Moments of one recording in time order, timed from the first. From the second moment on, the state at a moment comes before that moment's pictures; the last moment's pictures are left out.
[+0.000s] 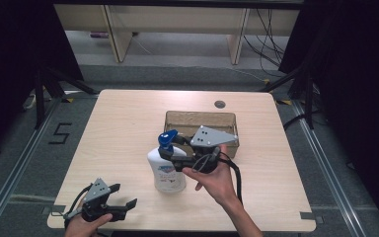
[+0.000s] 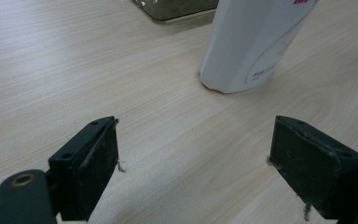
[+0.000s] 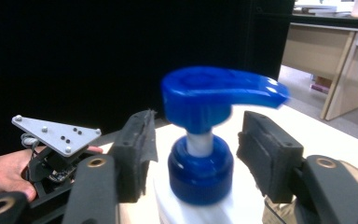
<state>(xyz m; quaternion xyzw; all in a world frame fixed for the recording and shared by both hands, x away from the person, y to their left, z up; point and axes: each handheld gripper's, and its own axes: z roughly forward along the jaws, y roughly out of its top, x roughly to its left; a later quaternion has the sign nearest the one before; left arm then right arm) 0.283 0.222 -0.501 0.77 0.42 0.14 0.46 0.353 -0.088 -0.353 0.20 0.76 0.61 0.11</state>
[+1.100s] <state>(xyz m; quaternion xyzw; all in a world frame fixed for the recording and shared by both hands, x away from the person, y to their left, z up) 0.282 0.221 -0.499 0.77 0.41 0.14 0.46 0.356 -0.073 -0.361 0.20 0.74 0.62 0.16</state>
